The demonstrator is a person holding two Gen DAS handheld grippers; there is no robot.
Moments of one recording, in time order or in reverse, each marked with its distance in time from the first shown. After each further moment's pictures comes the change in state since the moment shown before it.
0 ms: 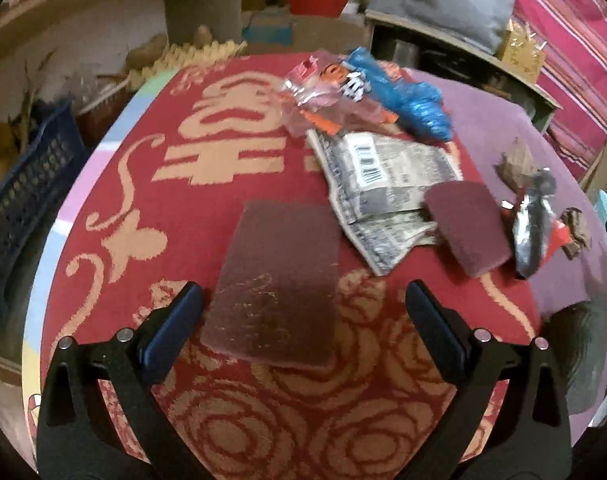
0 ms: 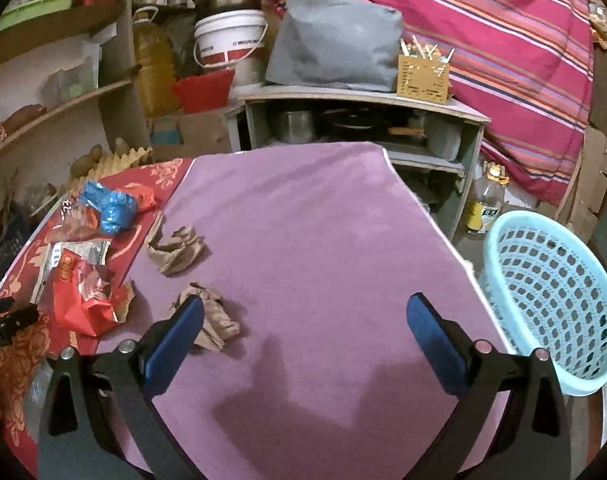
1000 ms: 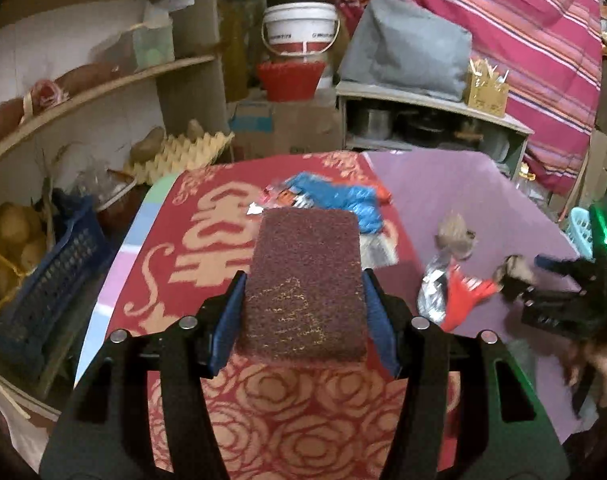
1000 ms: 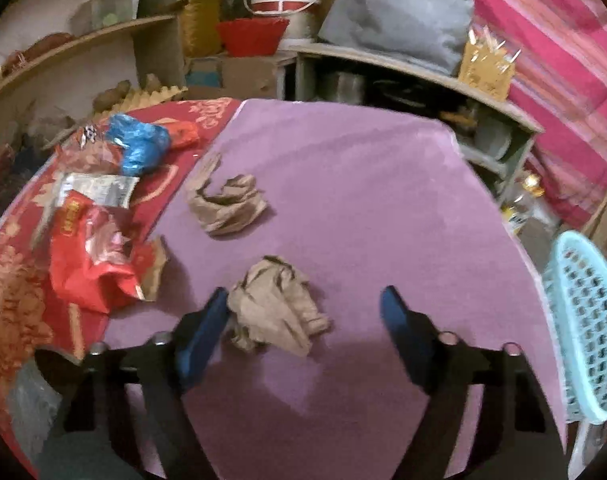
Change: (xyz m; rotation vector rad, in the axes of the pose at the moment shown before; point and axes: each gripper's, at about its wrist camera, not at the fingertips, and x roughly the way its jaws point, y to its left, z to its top) left arm -0.087 -0.056 0.023 0.106 -0.270 0.027; right arm 0.035 0.051 -0.006 -0.143 0.156 0.082
